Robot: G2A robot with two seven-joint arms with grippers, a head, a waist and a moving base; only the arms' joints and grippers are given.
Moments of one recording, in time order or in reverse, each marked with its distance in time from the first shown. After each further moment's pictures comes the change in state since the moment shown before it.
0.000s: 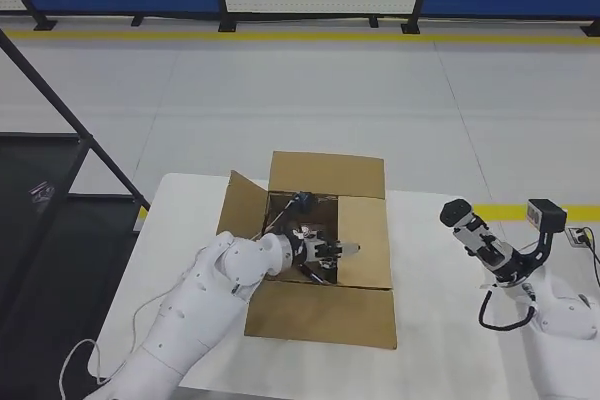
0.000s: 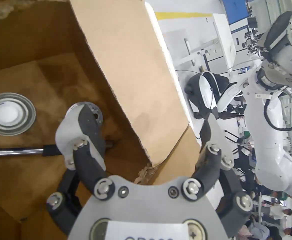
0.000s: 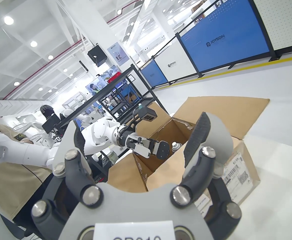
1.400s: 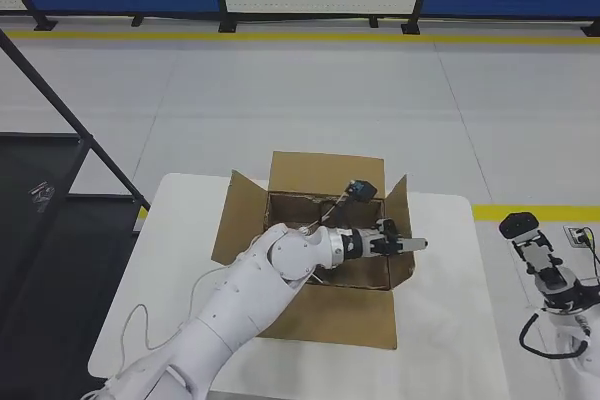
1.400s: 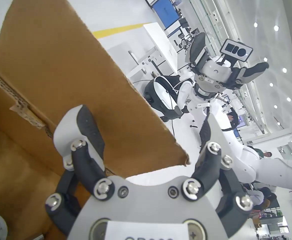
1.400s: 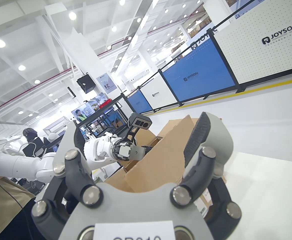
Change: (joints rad) left arm -0.175 -0.224 0.202 0.308 -0.221 -0.397 0.217; right arm -0.201 0.067 0.149 -0.087 0.011 -0.062 -0.234
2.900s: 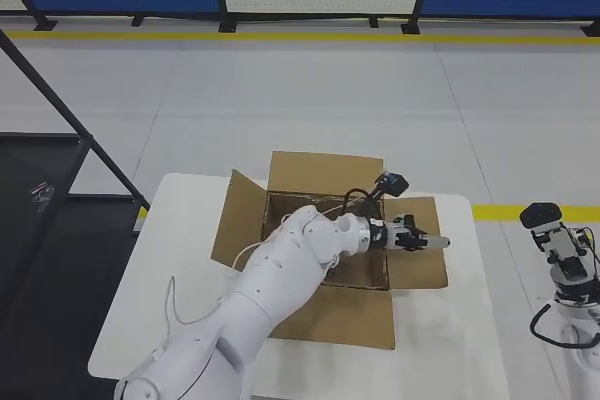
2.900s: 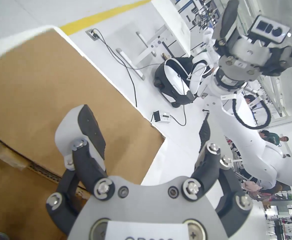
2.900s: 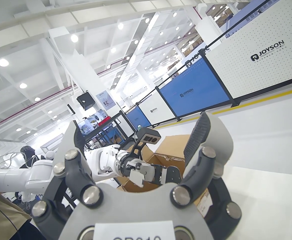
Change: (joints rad) left arm -0.213 -0.222 0.054 0.444 0.029 -0.156 0.001; right arm 0.033 0.035 -0.029 0.026 0.022 0.025 -0.138
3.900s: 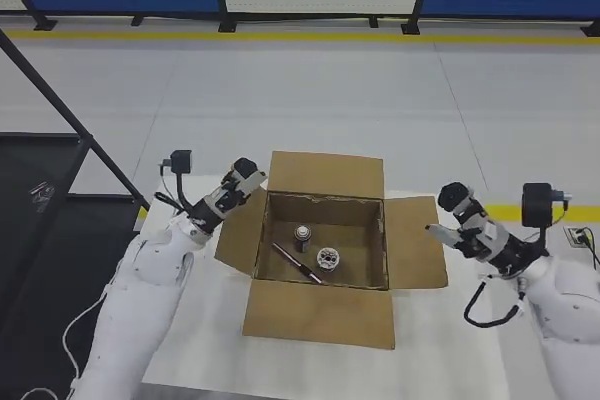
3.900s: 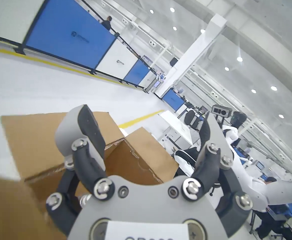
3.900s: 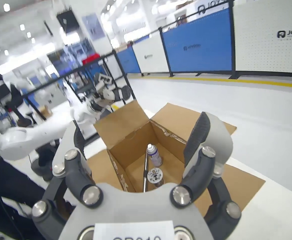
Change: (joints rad) left arm 0.652 0.563 -0.789 -0.975 0.094 0.043 0.117; right arm 0.157 0.000 -0.234 -0.268 -0.578 0.186 0.096
